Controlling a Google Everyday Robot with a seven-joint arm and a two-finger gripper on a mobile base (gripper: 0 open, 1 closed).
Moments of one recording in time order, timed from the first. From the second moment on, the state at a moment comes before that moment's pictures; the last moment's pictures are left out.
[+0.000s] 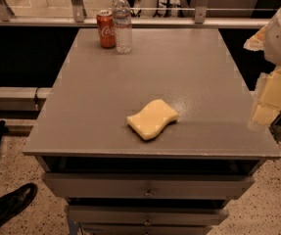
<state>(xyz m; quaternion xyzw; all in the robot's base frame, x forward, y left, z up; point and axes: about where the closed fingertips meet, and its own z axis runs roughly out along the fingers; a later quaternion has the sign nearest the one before) 0.438 -0.217 0.976 -0.60 0.78 -0.03 0.16</state>
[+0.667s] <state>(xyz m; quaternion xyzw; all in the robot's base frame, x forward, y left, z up) 0.450 -0.208 0.966 -0.60 0.78 -0.01 0.19</state>
